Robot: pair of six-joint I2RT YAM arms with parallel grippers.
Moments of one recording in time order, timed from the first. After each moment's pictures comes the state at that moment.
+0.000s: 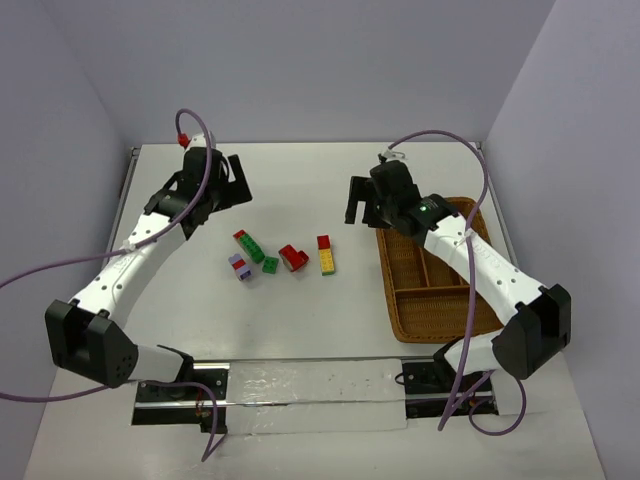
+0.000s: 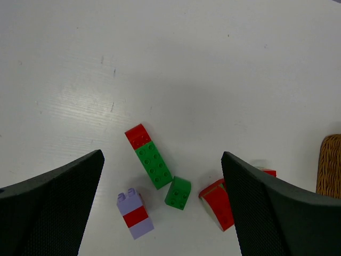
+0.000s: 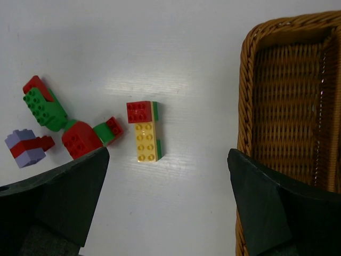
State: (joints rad) left arm -0.39 1.39 1.29 -0.55 -0.30 -0.49; right arm 0.53 1.36 1.25 -0.61 0.20 0.53
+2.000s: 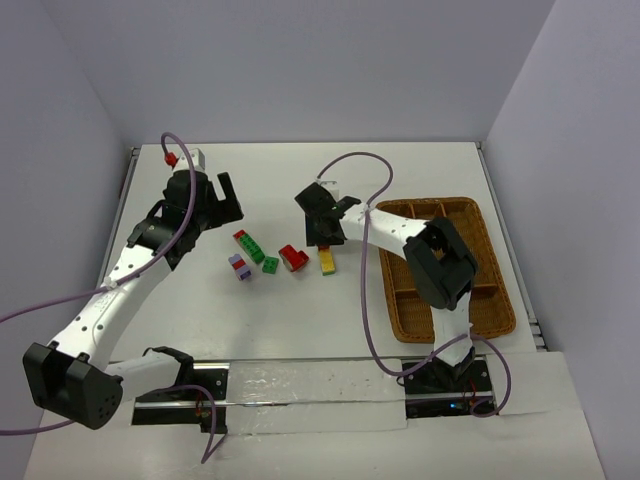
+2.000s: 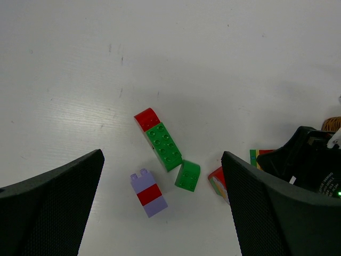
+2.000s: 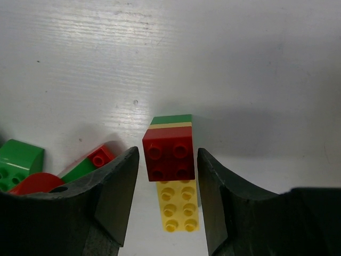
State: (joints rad) left arm -0.39 1.16 1.09 -0.51 -0.29 -0.46; right arm 0.73 1.96 1.43 -0.53 0.29 0.61
